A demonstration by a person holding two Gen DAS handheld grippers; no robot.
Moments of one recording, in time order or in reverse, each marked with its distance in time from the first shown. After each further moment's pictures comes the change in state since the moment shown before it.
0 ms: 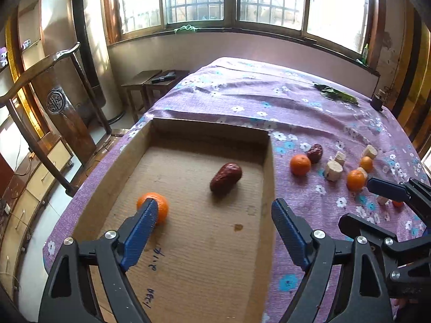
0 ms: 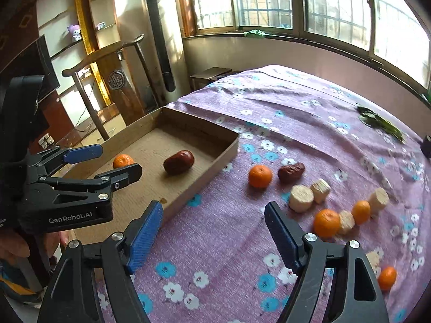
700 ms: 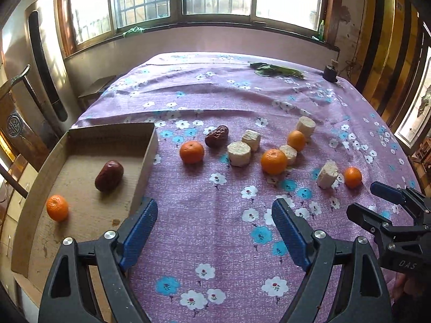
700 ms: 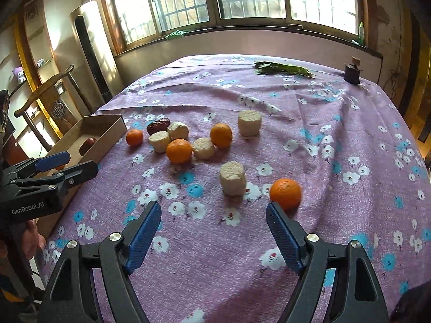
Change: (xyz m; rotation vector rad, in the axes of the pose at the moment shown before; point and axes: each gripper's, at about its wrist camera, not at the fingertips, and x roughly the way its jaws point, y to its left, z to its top) left arm 0.011 -0.130 -0.013 0.140 0.042 -0.147; right arm -0.074 -0.134 -0.094 0.267 -0.017 -0.201
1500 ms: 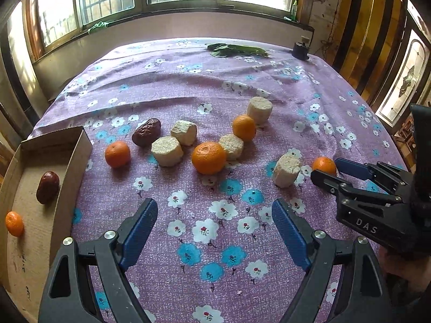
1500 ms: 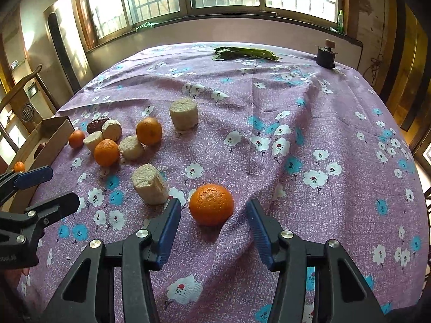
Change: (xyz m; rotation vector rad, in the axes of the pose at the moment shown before) left arm 0.035 -0.063 0.007 0.082 0.071 -0.108; right arm 0.035 -0.058 0.010 0.031 0.062 -0.123
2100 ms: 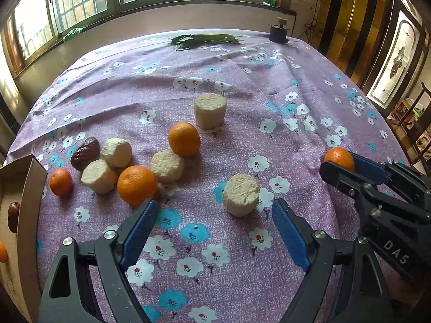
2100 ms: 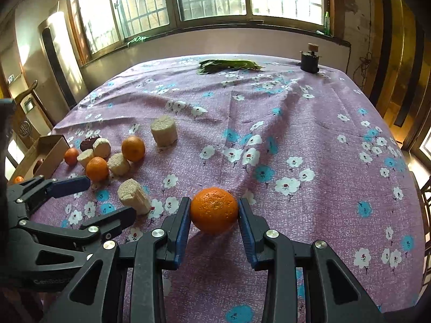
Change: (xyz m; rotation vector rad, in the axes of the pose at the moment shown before) left arm 0.048 -0.060 0.025 0.089 0.045 -0.034; right arm -0.021 -0.030 -0.001 0.076 -0.078 -0.006
